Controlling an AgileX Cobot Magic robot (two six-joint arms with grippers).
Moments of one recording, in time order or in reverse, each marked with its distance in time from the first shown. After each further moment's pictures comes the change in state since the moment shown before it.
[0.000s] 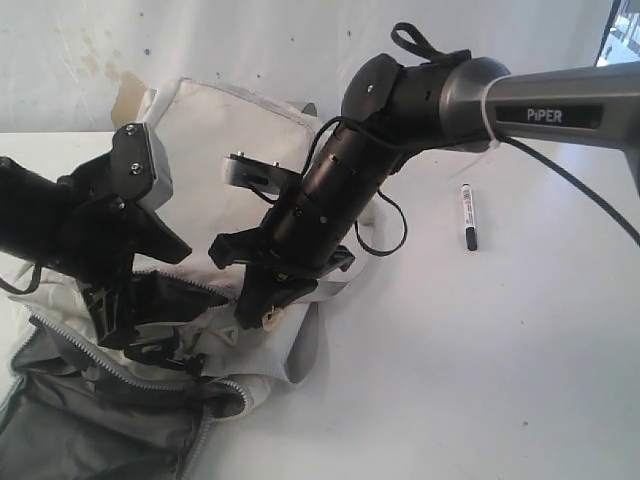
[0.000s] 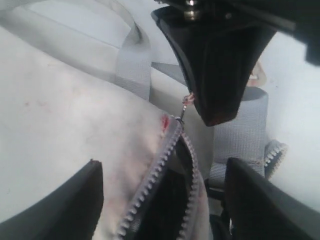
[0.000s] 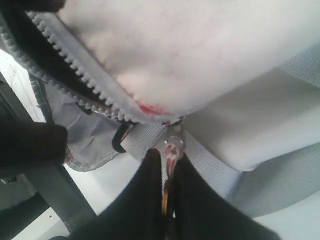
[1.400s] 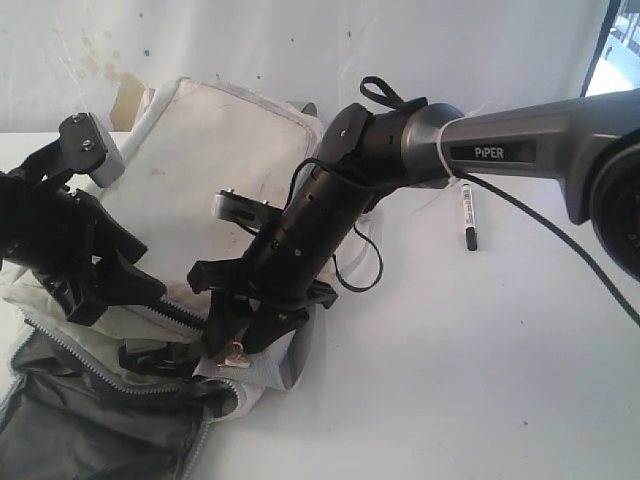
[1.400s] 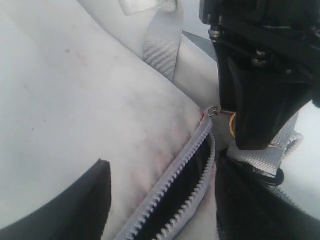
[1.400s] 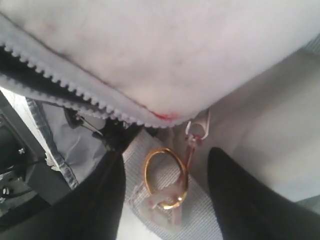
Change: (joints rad) left arm 0.141 -0.004 0.000 0.022 0.078 -0.131; right arm 0.036 0.099 0.000 0.070 -0.056 0.069
